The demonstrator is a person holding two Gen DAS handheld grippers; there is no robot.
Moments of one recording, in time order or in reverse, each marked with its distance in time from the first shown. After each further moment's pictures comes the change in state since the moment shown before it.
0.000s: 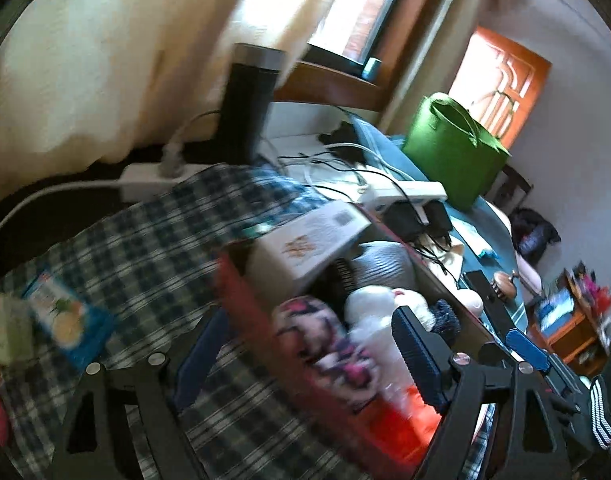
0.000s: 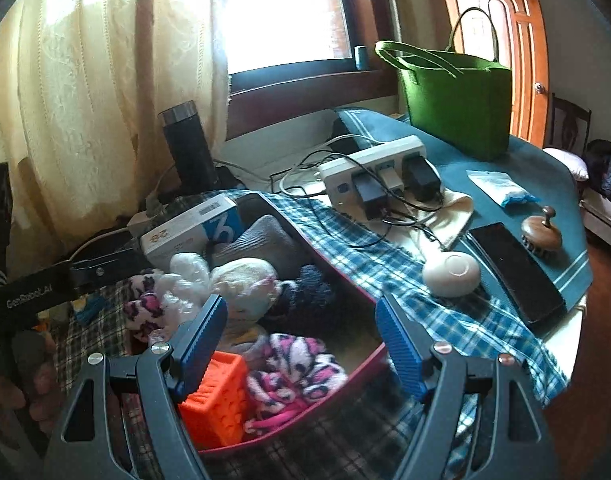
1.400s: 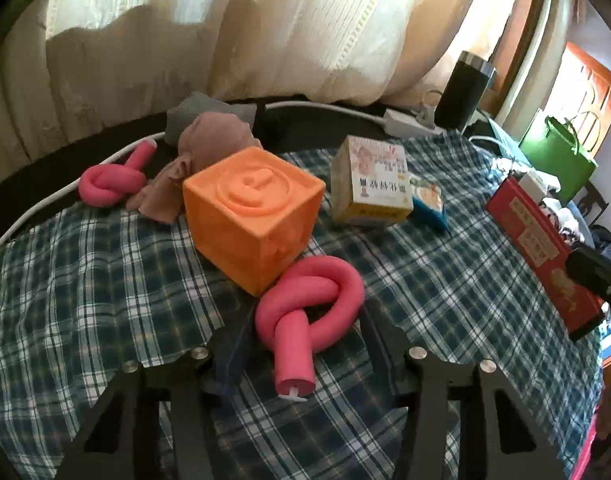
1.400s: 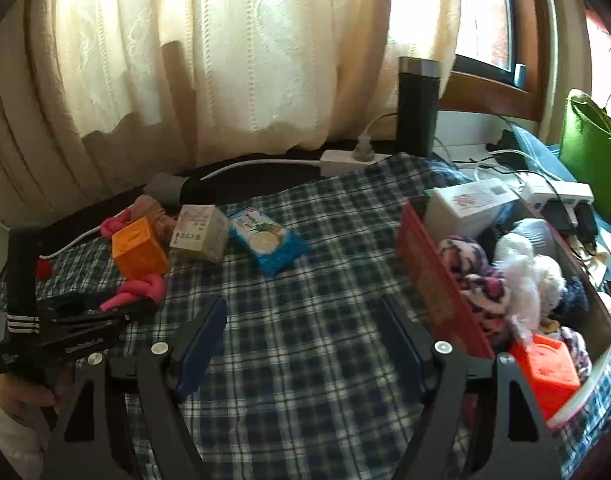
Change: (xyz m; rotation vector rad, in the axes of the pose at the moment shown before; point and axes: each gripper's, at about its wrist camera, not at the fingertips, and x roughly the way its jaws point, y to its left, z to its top) left arm -0.111 0.219 -0.103 -0.112 0.022 0.284; right arm 0.015 0.222 -0.042 -0.303 0.132 0.283
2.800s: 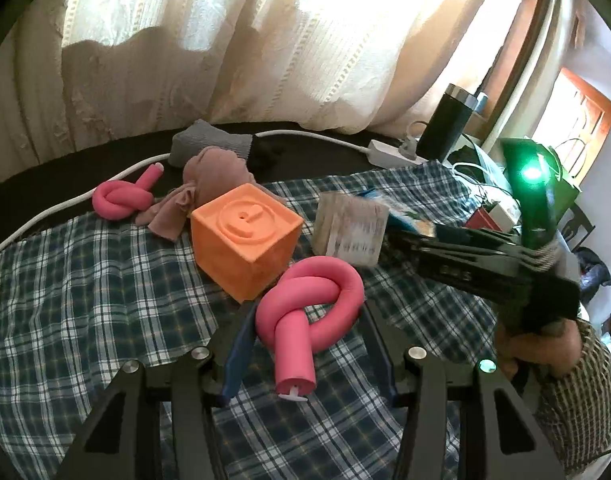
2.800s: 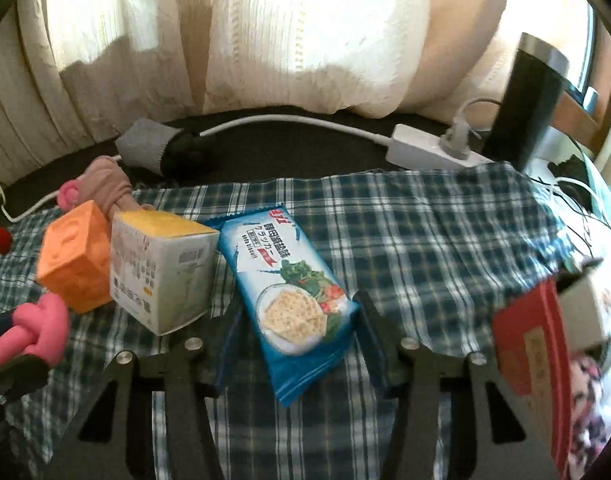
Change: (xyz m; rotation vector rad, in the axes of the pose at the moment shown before) left arm -0.032 -0.008 0.010 -0.034 -0.045 -0.055; right arm 0.118 0.026 0.040 -0.153 0.144 0.018
